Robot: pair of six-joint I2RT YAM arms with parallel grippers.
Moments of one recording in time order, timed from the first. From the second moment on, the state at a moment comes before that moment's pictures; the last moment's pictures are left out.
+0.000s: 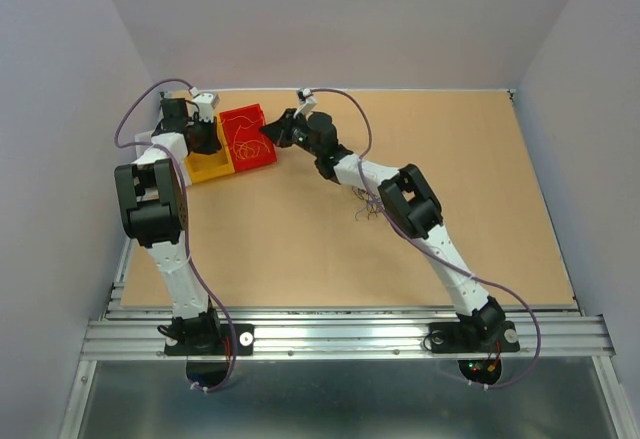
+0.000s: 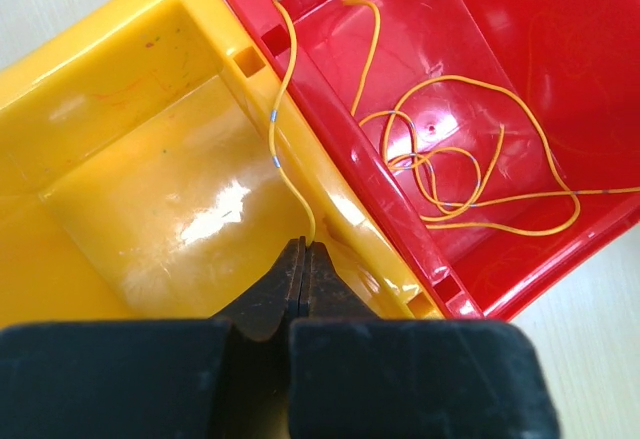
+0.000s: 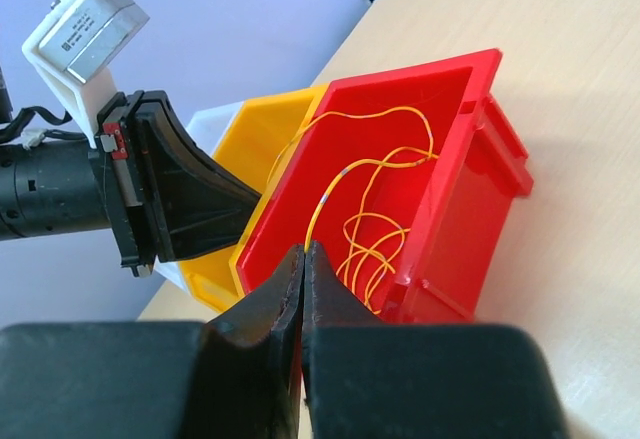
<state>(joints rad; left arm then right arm) 0.16 2.03 1.47 -0.23 0.41 0.22 0.67 2.63 2.09 0.60 -0.23 0.69</state>
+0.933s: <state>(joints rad) 0.09 1.88 1.53 -0.39 0.59 0.22 0.76 2.76 2.28 0.36 -0.06 0.55</state>
